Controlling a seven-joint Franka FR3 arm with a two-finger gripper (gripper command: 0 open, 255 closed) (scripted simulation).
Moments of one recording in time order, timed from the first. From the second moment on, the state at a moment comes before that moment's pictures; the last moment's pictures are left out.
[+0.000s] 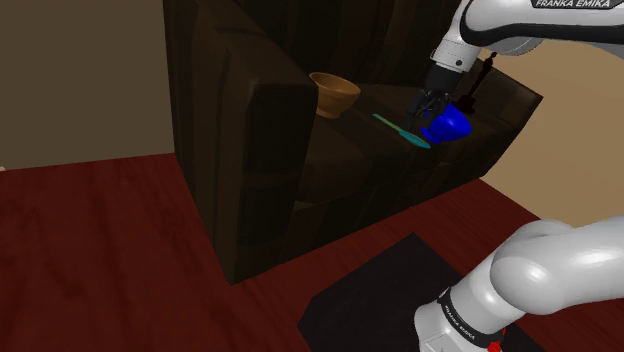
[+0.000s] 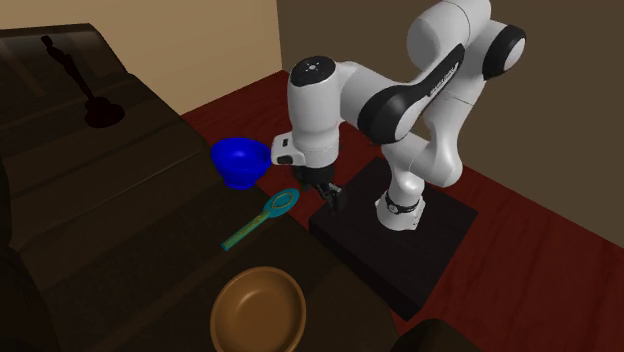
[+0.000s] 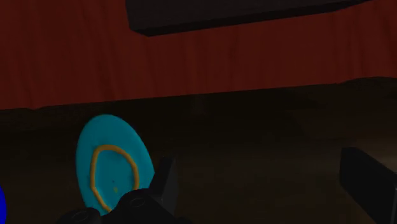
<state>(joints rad) -0.03 -0.52 -0.18 -2.27 -0.06 1.72 -0.12</state>
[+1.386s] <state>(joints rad) -0.07 -0.08 -0.33 -2.03 -0.01 1.91 -0.34</state>
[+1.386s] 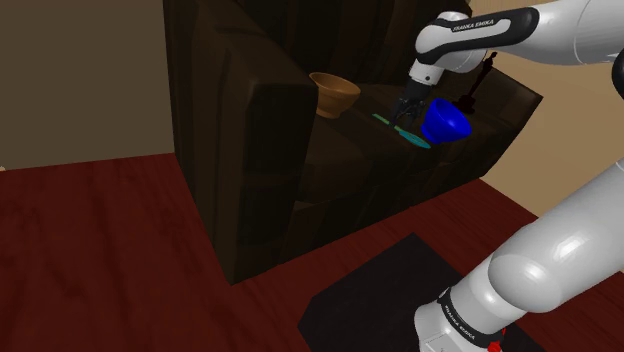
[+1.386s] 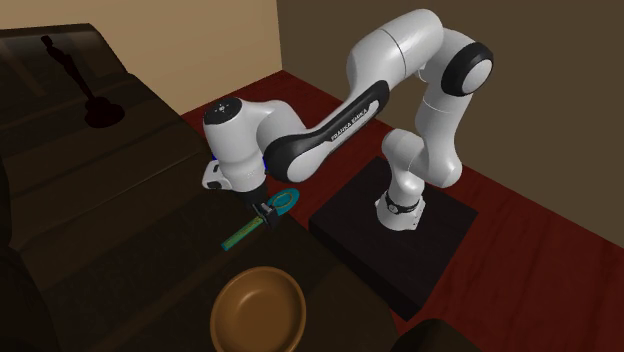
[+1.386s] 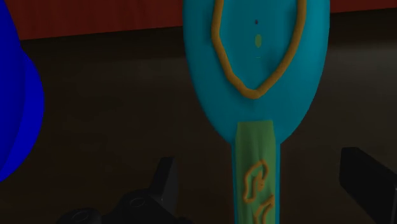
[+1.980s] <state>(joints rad) -0.07 -0.08 -0.34 -2.02 -0.01 1.91 -0.34</state>
